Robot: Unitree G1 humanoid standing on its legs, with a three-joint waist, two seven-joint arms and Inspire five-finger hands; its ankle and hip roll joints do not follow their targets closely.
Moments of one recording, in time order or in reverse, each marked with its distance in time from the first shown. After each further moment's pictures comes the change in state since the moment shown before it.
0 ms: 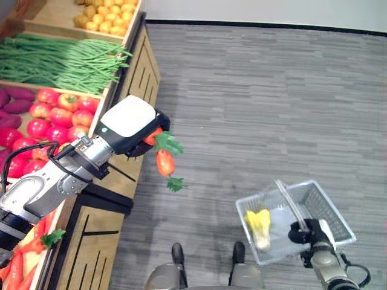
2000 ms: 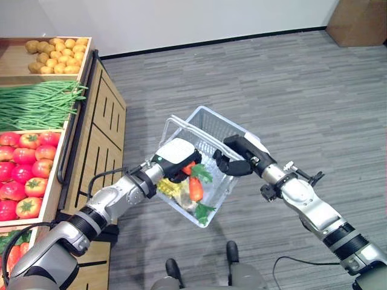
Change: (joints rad) left arm -0.155 -0.468 -0.323 0.383 0.151 0.066 -0.076; right arm -0.247 -0.208 0.436 -0.836 0.375 -0.019 0.317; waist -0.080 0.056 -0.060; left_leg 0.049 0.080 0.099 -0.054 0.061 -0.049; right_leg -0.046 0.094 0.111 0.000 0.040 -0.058
